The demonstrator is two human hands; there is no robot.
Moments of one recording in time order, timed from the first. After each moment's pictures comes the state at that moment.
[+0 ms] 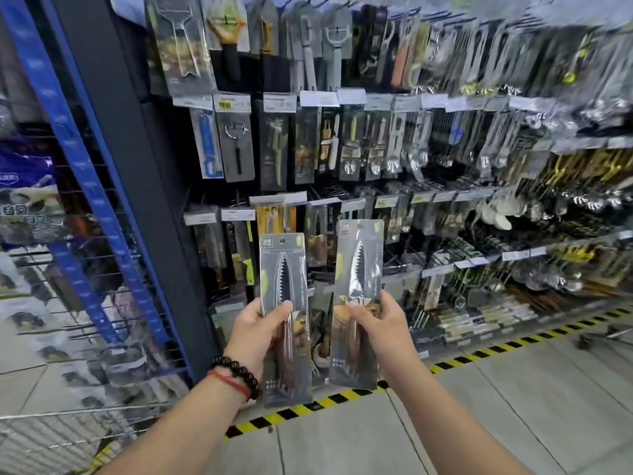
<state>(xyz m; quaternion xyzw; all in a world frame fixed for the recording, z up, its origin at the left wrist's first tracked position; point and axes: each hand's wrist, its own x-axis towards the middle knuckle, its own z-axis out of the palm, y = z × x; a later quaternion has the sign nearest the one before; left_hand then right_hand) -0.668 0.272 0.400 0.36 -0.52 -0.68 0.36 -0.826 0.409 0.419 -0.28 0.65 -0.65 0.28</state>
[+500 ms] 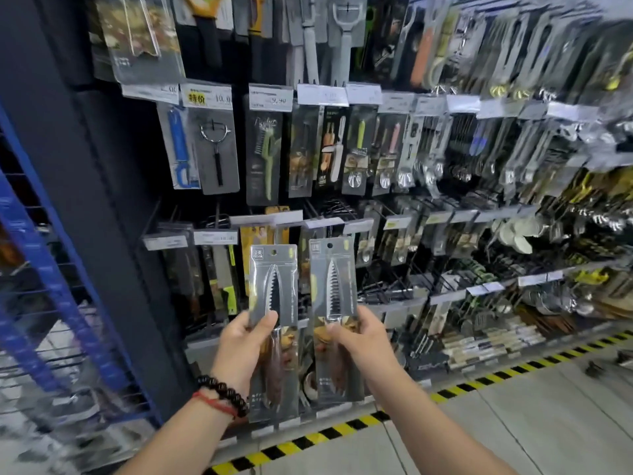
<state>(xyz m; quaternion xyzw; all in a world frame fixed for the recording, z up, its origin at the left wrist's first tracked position) -0.755 0.146 0.364 0.36 -0.55 -0.65 0.38 -0.915 0.272 0.394 -0.30 0.70 -0.56 0.32</state>
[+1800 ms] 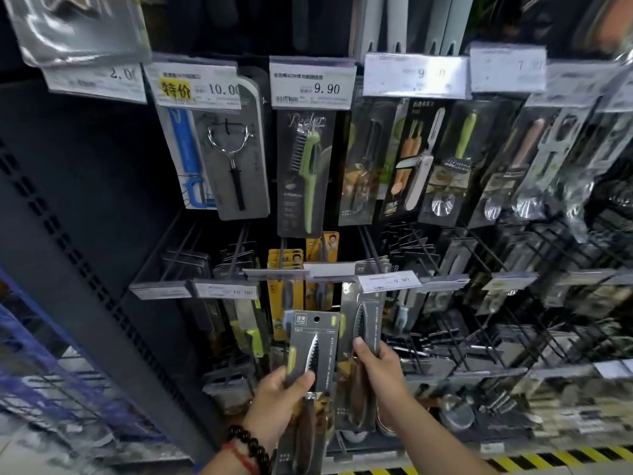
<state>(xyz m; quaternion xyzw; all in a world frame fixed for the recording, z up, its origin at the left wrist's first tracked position) -0.860 0.009 0.312 0.48 -0.49 -0.67 0.27 -1.044 0.052 0.298 -0.22 0.67 -0.56 0.44</state>
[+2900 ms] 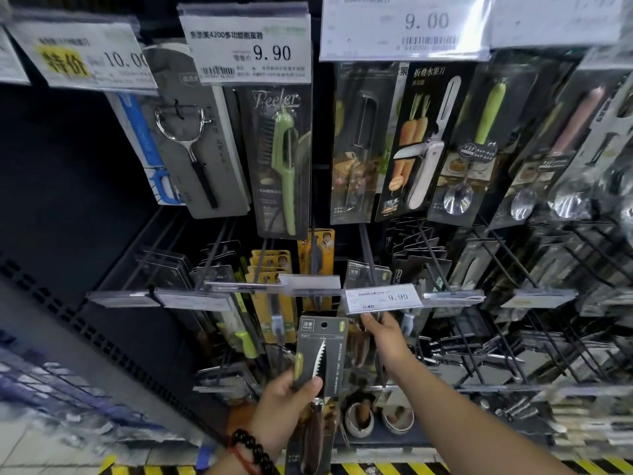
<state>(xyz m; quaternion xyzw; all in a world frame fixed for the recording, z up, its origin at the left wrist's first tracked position) -0.913 -0.007 0.292 0.50 -0.48 -0.67 0.26 -1.132 -0.027 0.271 -0.27 0.64 -0.55 0.47</state>
